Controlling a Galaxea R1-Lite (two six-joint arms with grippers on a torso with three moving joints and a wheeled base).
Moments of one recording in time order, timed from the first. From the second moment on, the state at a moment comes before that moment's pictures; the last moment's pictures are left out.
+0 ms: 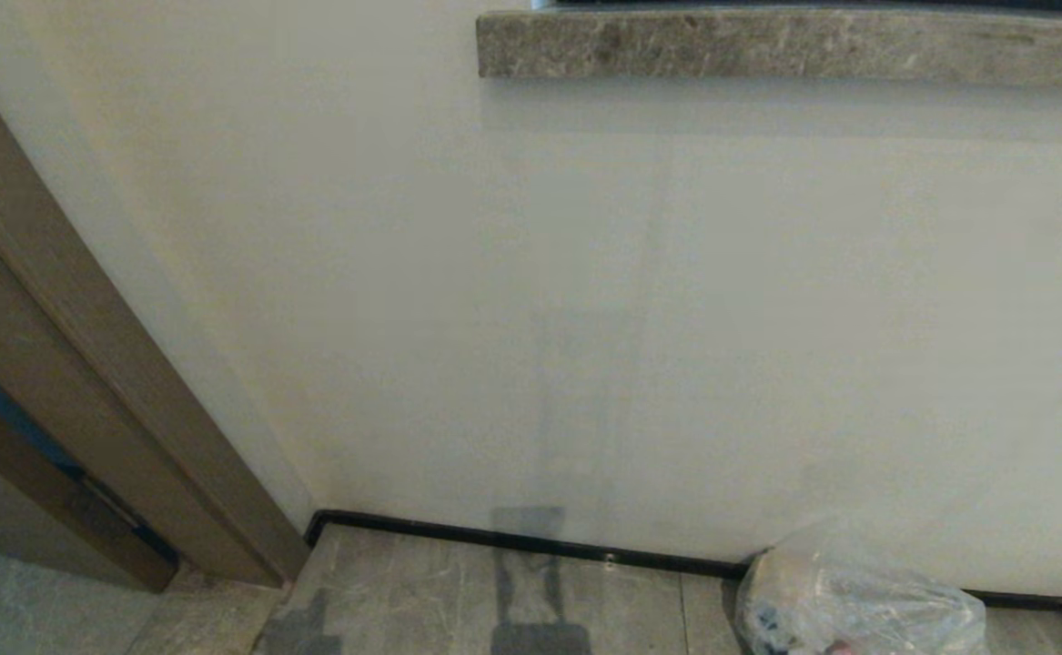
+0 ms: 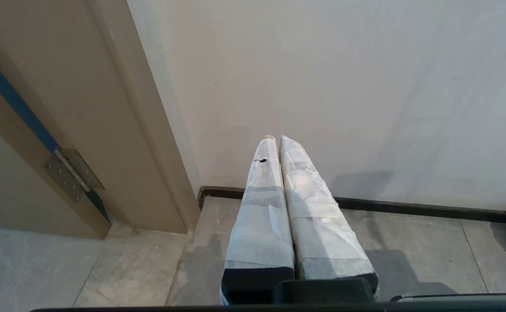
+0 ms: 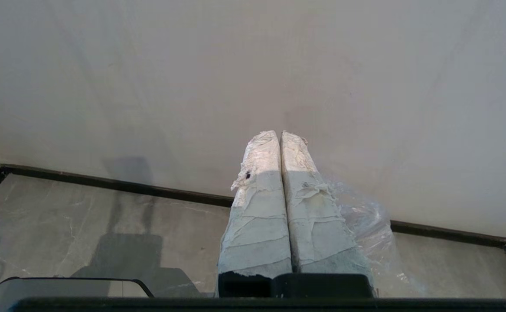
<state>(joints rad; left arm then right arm) 0.00 0.00 0.00 -0.02 0.01 0.01 0.00 0.00 0.00 0.00 -0.01 -0.02</state>
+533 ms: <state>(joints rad) 0.00 0.00 0.00 -0.02 0.01 0.01 0.00 0.00 0.00 0.00 -0.01 -0.02</state>
